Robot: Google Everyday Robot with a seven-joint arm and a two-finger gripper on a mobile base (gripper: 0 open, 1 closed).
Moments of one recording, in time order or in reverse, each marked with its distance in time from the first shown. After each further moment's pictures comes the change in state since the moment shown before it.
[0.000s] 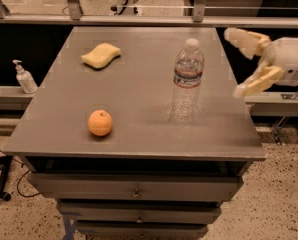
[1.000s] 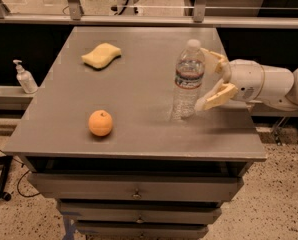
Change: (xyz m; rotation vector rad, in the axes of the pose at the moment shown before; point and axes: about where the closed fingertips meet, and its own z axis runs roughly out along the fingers) arm -0.046 -0.002 0.064 0.048 0.117 0.067
